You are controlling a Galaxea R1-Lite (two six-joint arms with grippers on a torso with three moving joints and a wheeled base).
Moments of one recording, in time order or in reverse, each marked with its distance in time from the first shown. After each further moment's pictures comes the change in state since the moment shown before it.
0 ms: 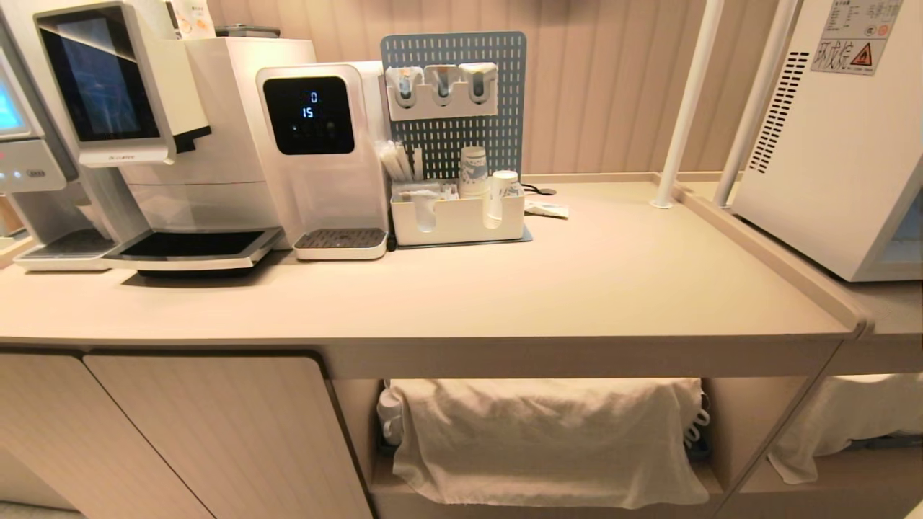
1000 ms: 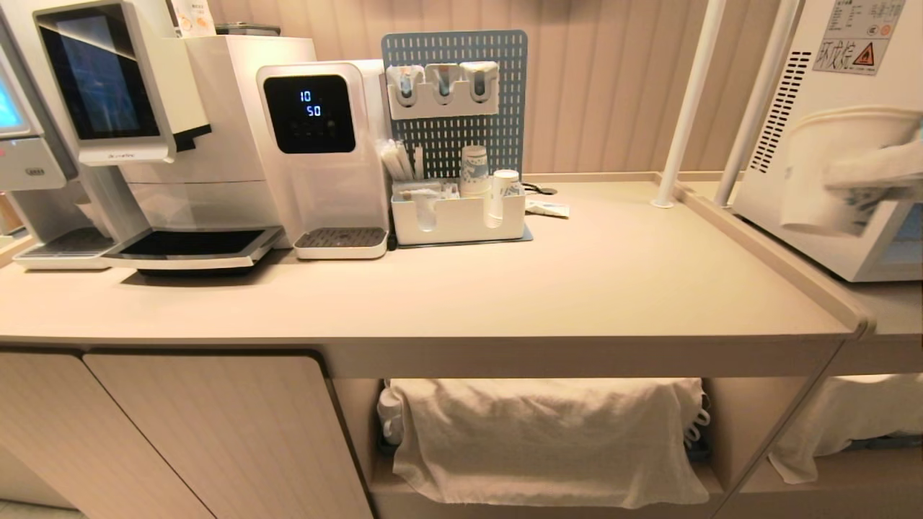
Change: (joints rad) left arm -0.002 0.000 0.000 0.000 -0.001 0.000; right arm 0.092 1.372 -1.511 0.621 0.175 0.242
